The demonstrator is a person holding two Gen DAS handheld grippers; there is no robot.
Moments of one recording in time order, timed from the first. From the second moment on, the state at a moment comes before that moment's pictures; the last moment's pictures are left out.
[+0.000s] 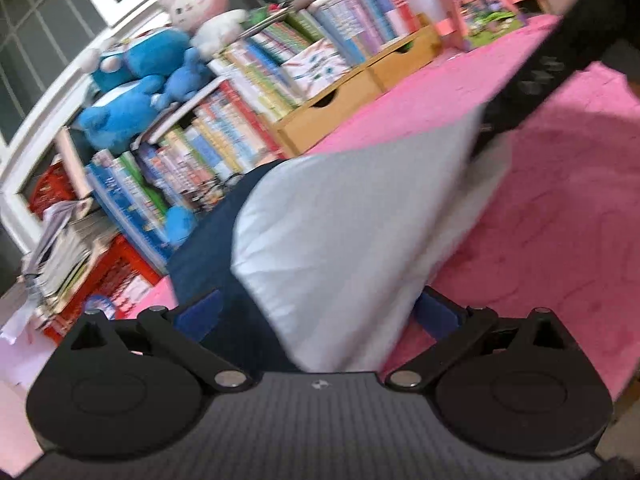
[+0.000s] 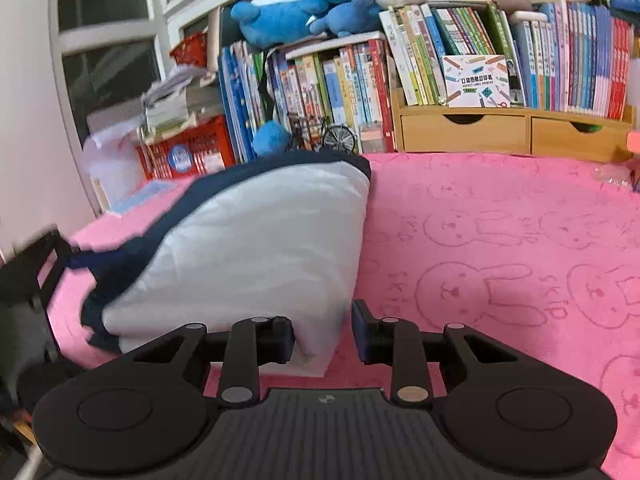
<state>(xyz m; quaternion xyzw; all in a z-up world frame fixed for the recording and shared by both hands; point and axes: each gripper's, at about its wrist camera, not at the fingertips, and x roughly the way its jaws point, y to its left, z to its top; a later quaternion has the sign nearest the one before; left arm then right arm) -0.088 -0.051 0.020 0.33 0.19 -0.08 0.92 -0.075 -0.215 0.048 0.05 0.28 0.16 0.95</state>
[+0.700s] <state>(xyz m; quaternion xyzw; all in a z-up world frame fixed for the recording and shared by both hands) -0.070 0.037 0.066 0.07 0.28 -0.09 0.95 -0.135 -0.080 0.045 -0.34 0.14 0.23 0.90</state>
